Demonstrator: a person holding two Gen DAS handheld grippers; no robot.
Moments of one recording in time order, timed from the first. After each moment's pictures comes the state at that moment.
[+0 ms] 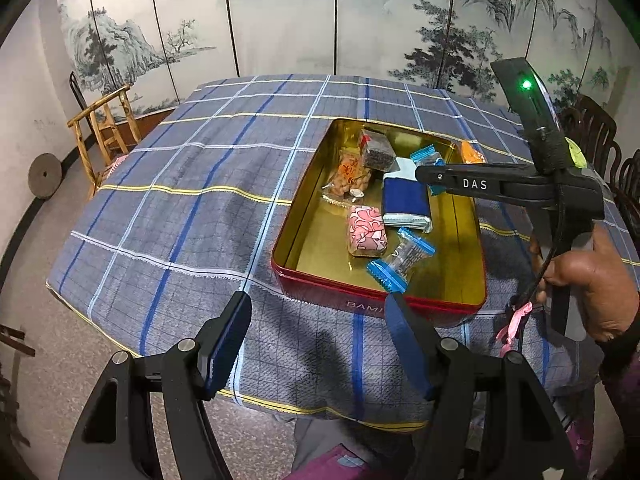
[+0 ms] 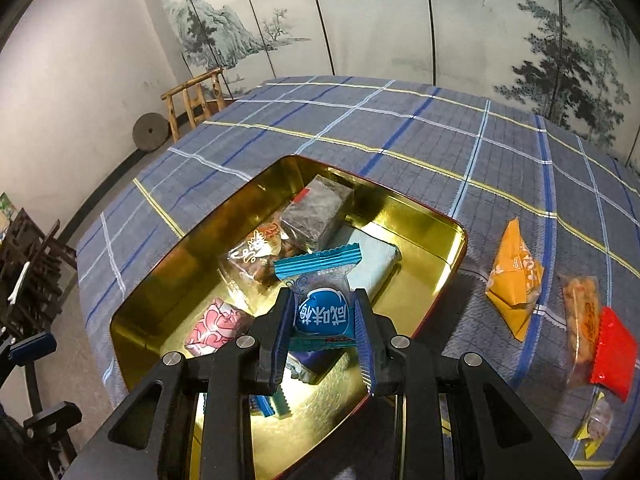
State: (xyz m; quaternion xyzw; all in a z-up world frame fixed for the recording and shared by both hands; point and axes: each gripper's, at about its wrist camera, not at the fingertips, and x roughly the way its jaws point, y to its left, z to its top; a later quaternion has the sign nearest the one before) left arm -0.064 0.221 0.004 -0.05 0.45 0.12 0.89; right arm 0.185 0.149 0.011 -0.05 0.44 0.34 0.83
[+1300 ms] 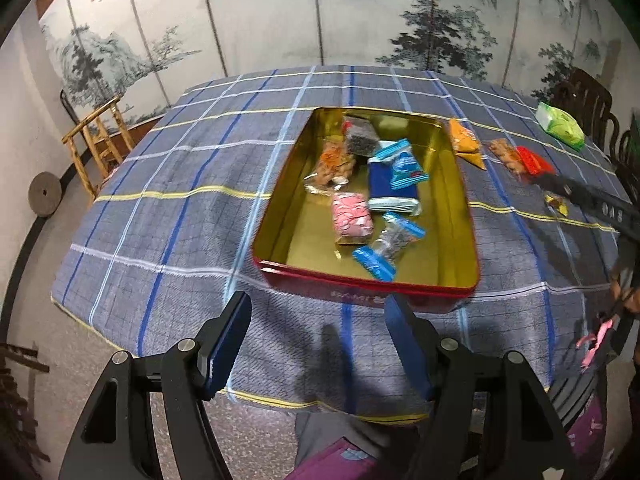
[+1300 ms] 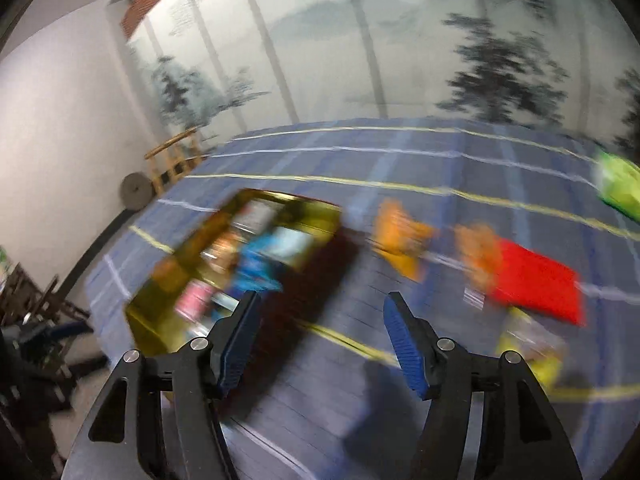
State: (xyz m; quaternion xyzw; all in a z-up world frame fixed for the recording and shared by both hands) left arm -0.058 0.197 0.000 -0.01 0.46 0.10 0.88; right arm 0.133 -0.002 0.026 0.03 0.40 0.26 0.88
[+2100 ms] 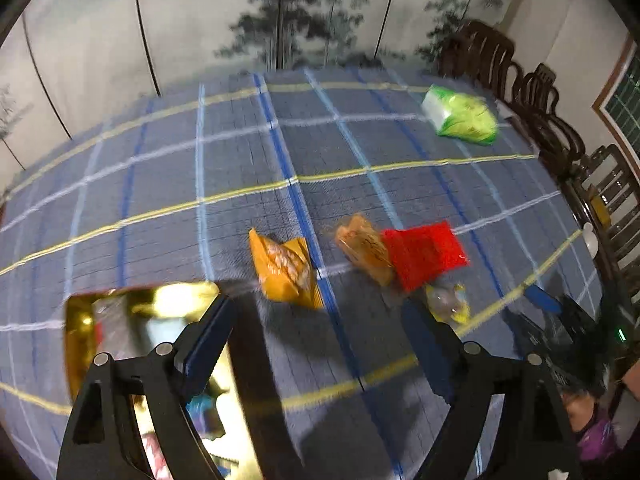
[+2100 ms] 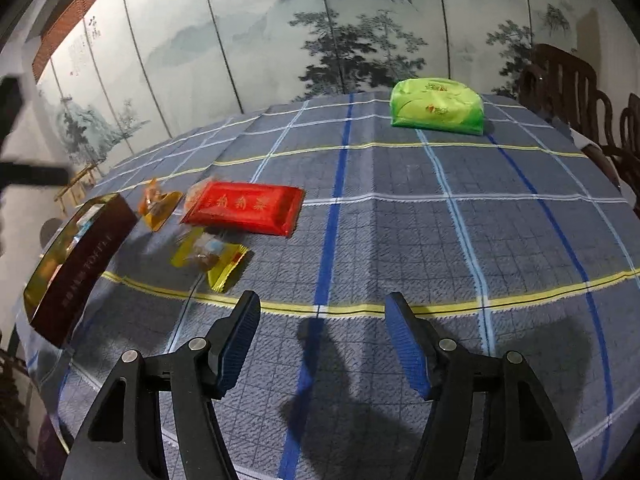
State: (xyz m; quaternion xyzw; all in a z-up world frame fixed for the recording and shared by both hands) left arm 0.197 0.067 0.008 0.01 0.53 -0.13 0.84; right arm 0.126 -0.186 -0.026 0.06 0.39 0.12 0.91
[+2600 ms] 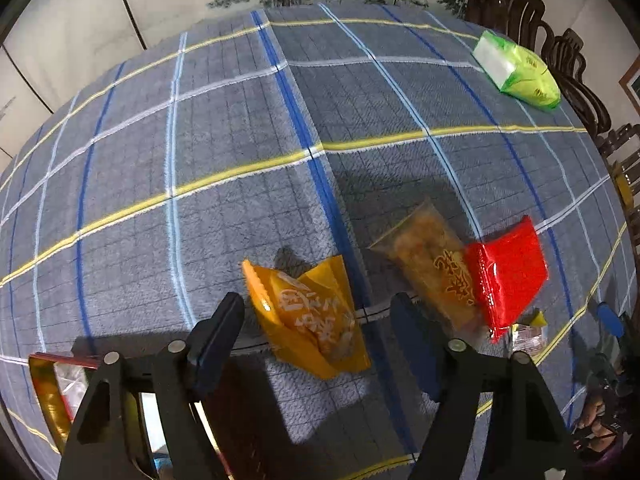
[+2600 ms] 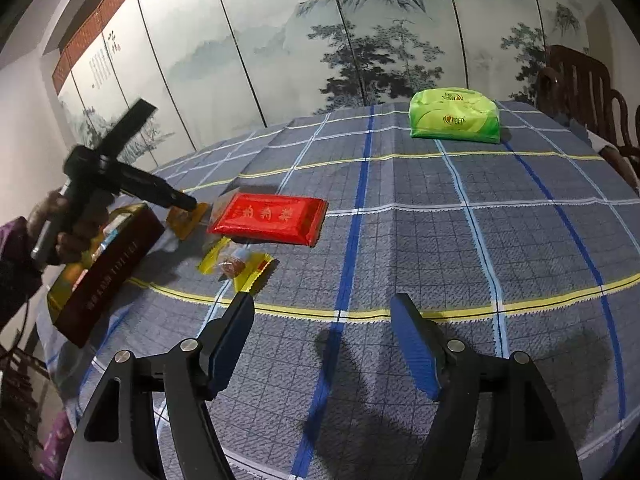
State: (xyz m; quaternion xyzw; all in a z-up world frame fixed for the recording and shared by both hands) left arm 0.263 0.056 -0.063 0.05 0.59 -0.11 0.80; right arm 0.119 -0.193 -0.022 0.09 0.37 0.16 0.91
